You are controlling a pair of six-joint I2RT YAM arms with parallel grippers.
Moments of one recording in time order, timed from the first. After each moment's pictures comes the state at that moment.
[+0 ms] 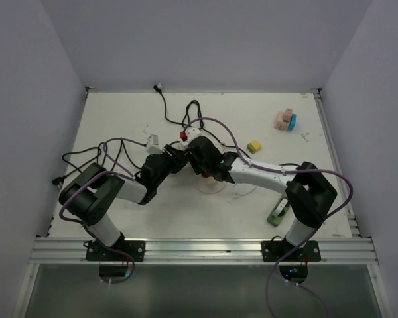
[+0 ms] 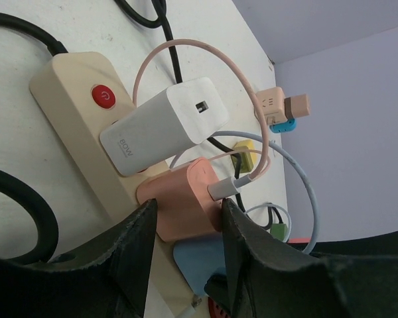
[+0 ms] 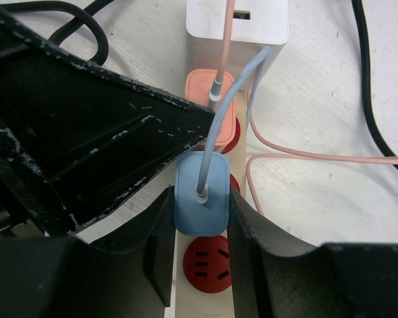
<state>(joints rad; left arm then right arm) -0.56 1.67 0.44 0.96 -0.08 -1.10 0.92 1.71 1.17 -0.19 0.34 0.14</state>
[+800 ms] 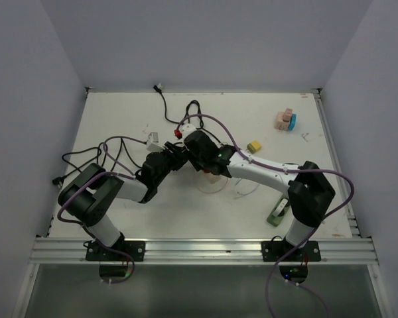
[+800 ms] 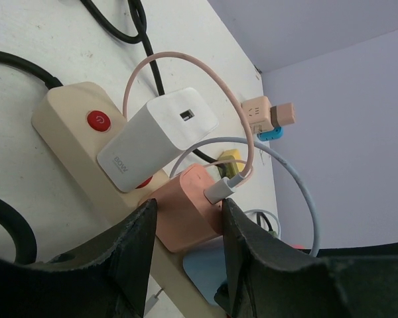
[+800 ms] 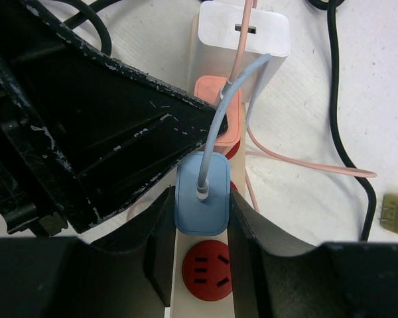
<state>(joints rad) -0.57 1.67 0.46 0.96 -0.10 -1.10 0.92 1.72 1.30 -0.36 0.33 0.06</state>
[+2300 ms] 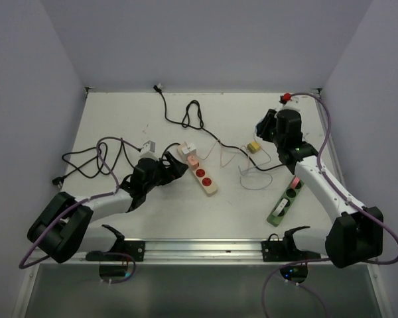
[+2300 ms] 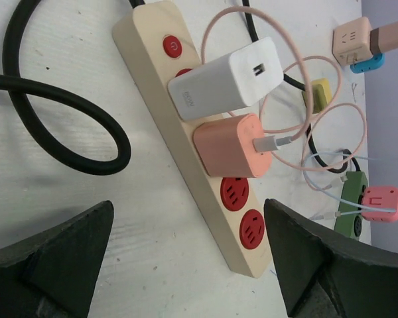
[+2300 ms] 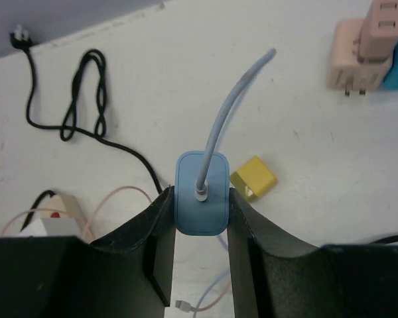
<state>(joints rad) -0.55 1.34 0.37 0.50 -0.03 -0.91 0.31 1.23 1.01 -0.15 0.21 0.40</state>
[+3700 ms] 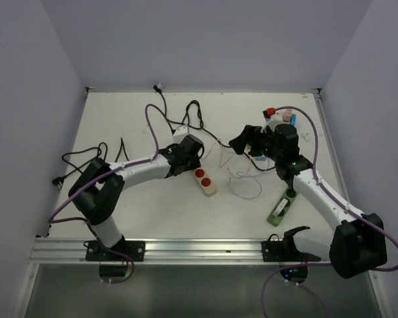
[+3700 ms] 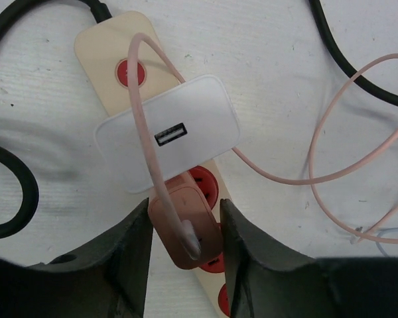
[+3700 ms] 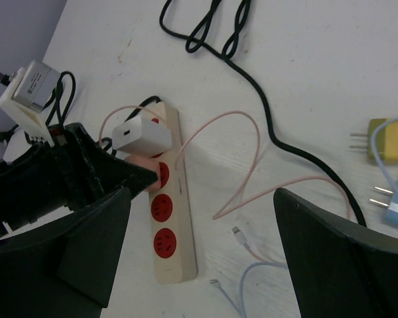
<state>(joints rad) -0.75 1.71 1.06 -0.26 -0.39 -0.85 0.29 1.16 0.77 0.04 -0.26 0.43</state>
